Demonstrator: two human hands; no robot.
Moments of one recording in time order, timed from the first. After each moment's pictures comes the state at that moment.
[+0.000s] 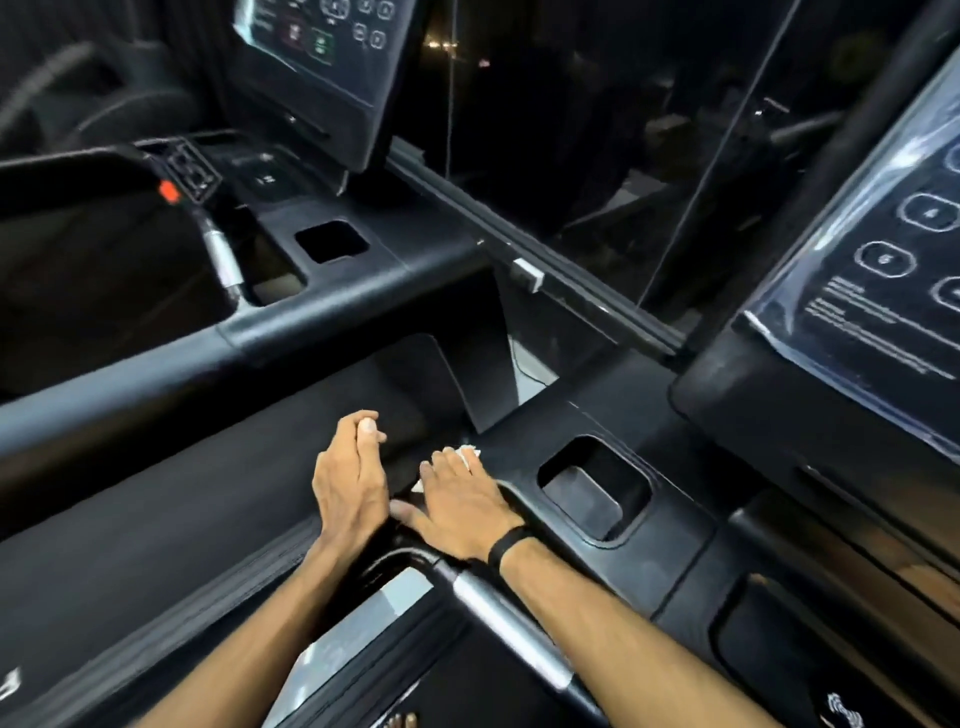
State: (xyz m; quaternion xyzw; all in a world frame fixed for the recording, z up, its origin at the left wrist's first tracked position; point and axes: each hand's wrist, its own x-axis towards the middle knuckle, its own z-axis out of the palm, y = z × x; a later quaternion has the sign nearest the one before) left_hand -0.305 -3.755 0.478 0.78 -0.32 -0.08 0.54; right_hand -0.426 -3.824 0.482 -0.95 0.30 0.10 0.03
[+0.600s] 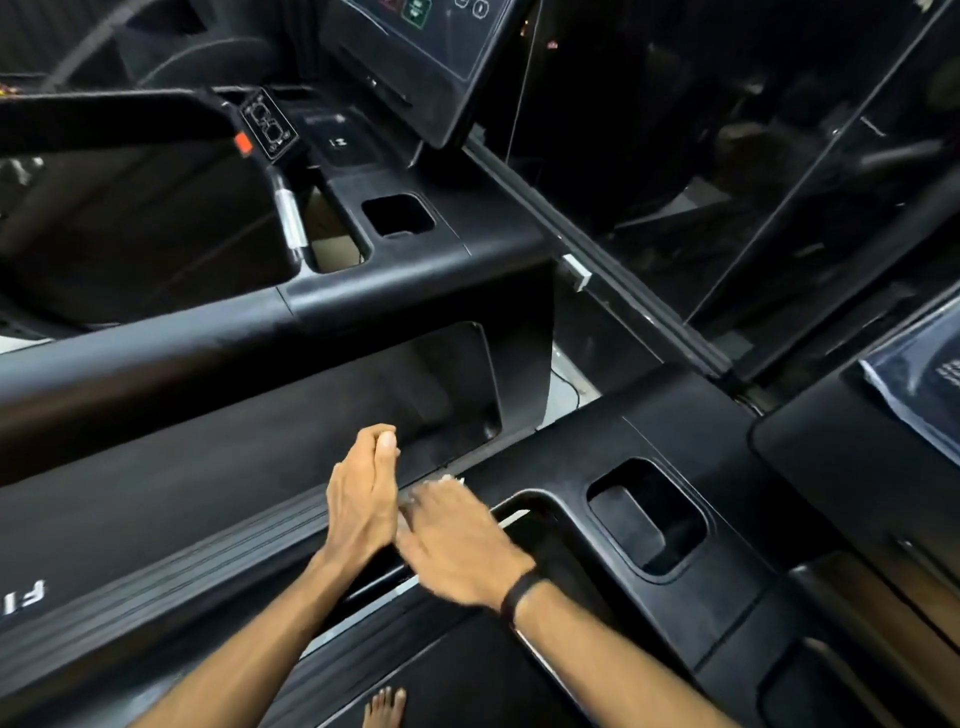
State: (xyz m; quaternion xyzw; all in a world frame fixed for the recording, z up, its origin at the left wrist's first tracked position) left_hand -0.285 -3.721 0.461 0.80 -0.29 -0.14 0.50; right_hand -0.403 -3.786 0.482 -0.98 0.16 0.10 0.08
